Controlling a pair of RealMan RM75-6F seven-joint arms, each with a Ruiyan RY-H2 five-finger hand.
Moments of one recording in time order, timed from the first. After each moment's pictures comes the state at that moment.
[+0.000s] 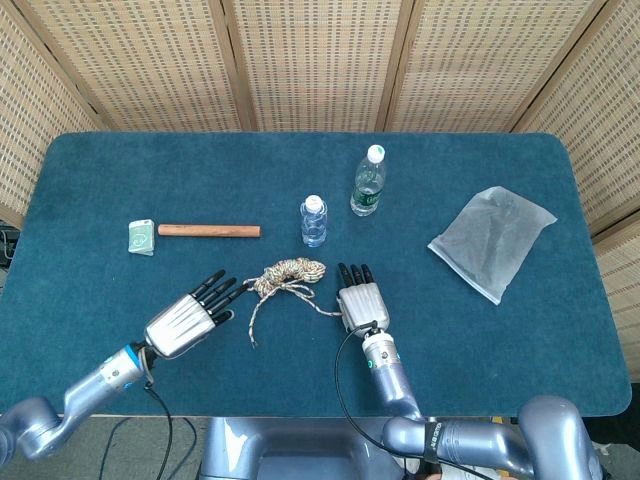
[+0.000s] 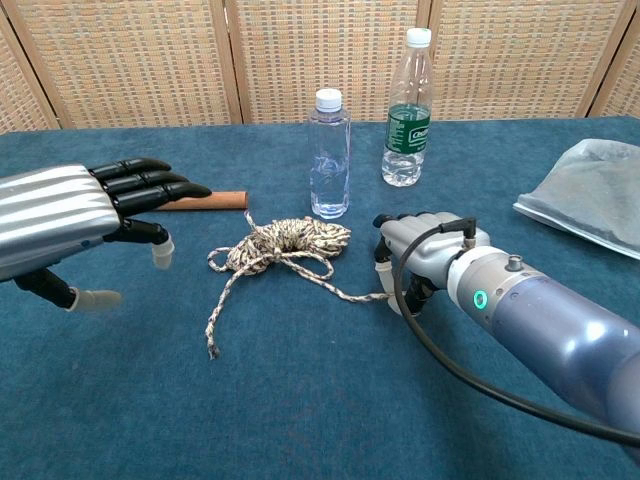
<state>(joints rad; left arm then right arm) -0.55 -1.44 -0.01 -1.25 1.97 1.18 0.21 0.80 -1.93 0.23 -1.40 -0.74 1.15 -0.91</state>
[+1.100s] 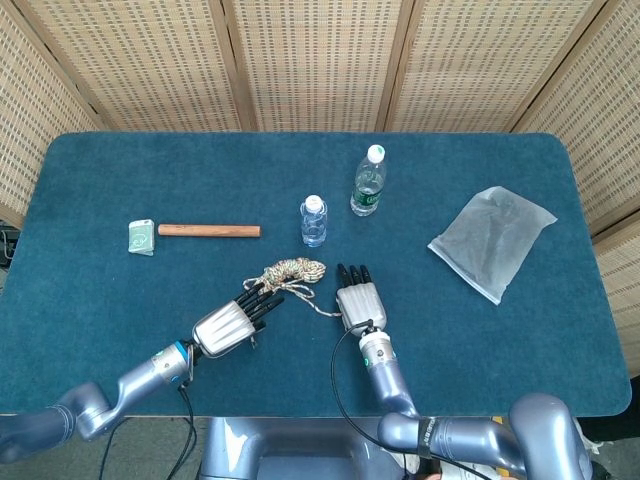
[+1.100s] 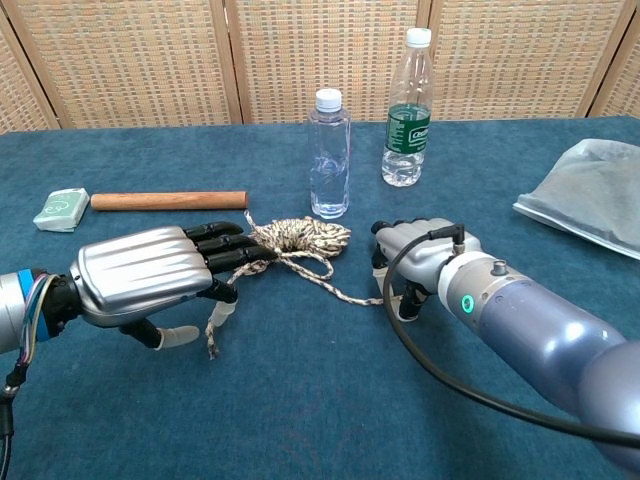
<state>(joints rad) -0.68 -1.66 0.05 -1.09 1.86 1.05 0.21 0.82 -1.96 0.23 -1.34 -0.71 1.12 -0.92</state>
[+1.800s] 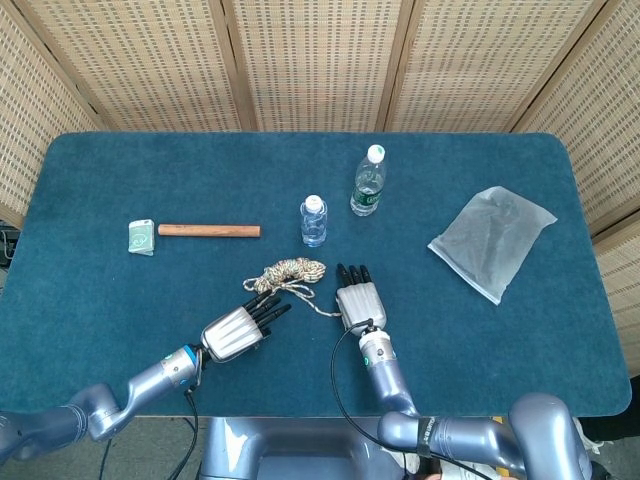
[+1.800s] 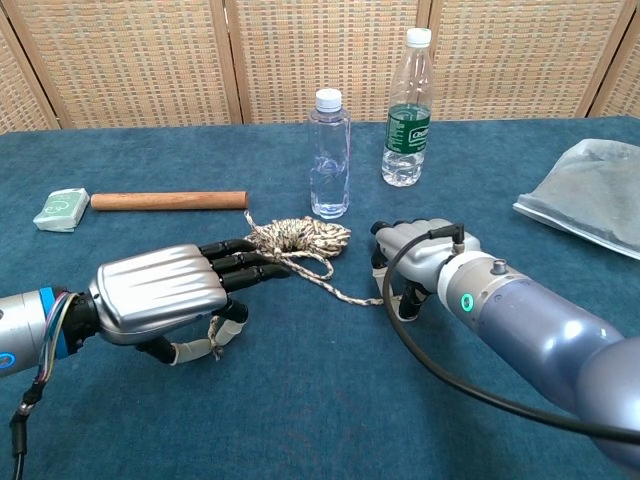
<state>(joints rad) -0.70 -1.72 0.10 -1.03 1.84 1.07 0.20 0.83 -1.95 0.24 -1.34 -0.70 1.12 -0.91</state>
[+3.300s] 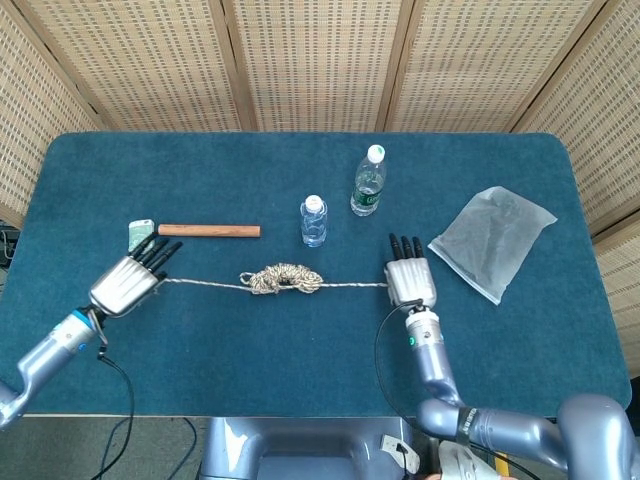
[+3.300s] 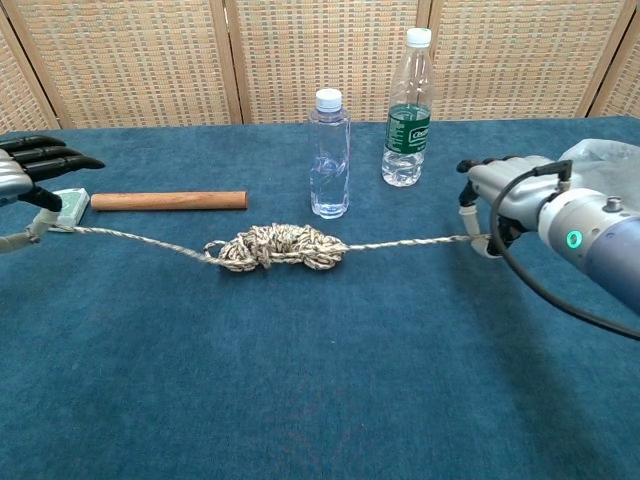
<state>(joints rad) -0.59 -1.47 0.13 -0.78 1.74 1.24 -0.01 0.75 -1.75 0.23 -1.38 -0.76 1.20 -0.86</state>
